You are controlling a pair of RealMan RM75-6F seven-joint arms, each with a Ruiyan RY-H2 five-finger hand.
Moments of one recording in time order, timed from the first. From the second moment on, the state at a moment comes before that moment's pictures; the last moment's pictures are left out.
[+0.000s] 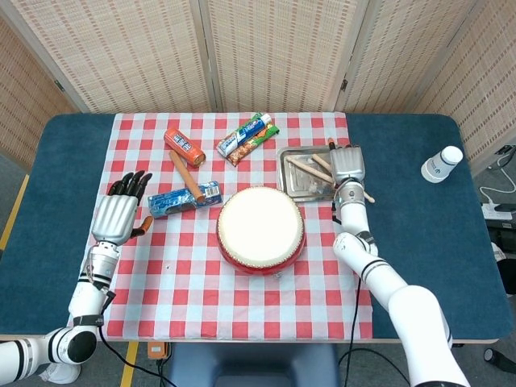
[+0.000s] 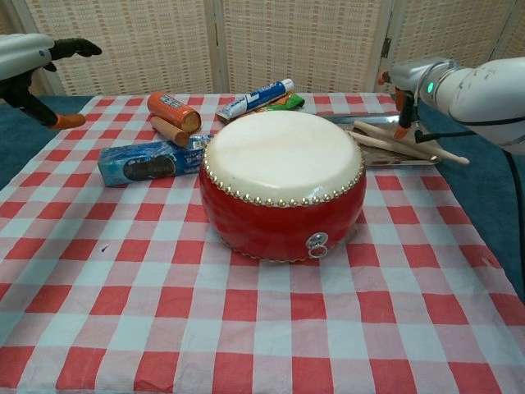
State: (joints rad) left arm -0.68 -1.33 -0.23 -1.70 0.94 1.22 0.51; right arm 1.13 -1.89 0.38 -0.43 -0.55 0.57 -0.75
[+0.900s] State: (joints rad) left arm -0.48 -1.18 -0.16 -1.73 1.13 1.36 0.28; right arm 0.46 -1.01 0.21 -1.84 -1.14 1.27 -0.36
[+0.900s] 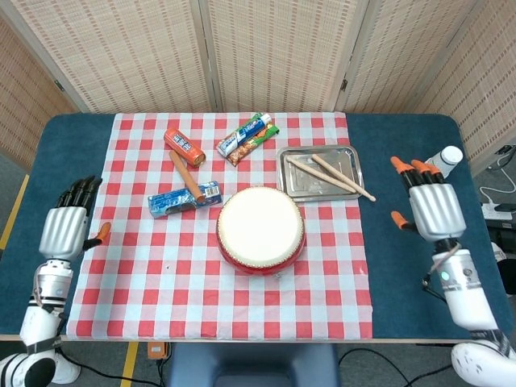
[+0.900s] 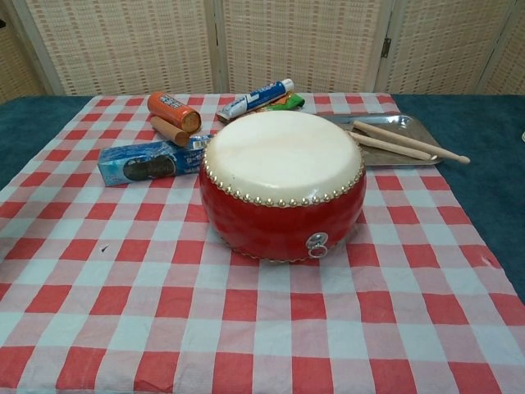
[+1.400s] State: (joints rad) left arm -0.23 -1.17 0.01 -1.72 1.42 1.61 0.21; right arm 0.08 -1.03 -0.04 -1.64 -1.57 1.63 0.05
